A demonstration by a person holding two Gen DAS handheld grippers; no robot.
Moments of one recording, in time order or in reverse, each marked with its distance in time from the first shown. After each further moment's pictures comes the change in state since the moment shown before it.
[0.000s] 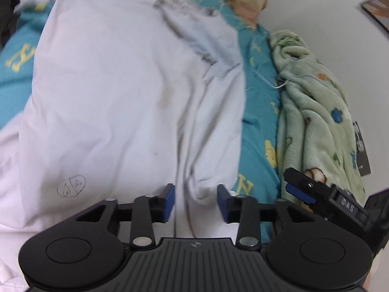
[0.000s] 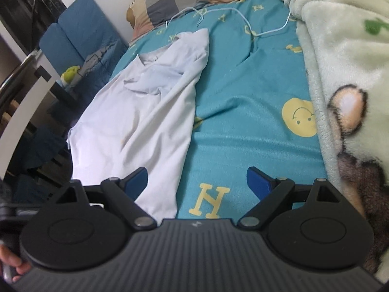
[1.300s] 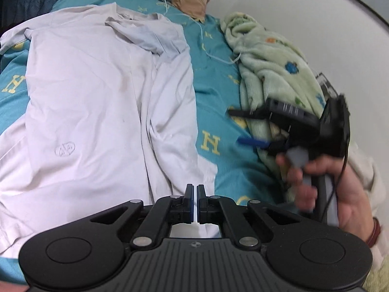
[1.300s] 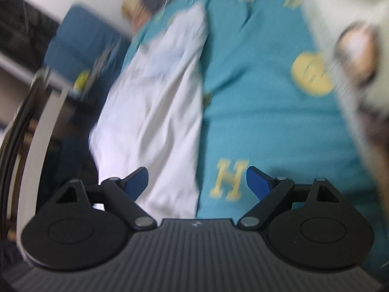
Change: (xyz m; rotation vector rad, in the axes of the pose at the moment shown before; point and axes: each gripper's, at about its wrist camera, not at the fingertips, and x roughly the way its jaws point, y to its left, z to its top) left arm -0.051 -0.018 -0.067 0.196 0.002 -0.054; right arm 0.029 -0.017 -0.007 0.148 0.200 0.165
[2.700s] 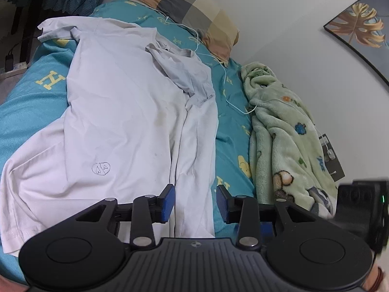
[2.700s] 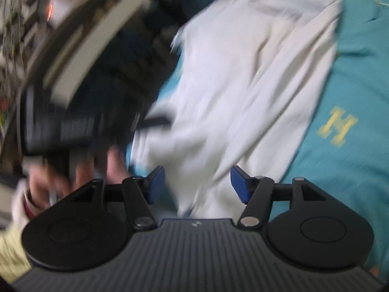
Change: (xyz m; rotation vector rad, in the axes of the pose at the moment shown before) left arm -0.037 0.043 0.009 -0.194 -0.181 -0.021; right arm -0.022 0.081 -0.033 -0.326 0.225 0.142
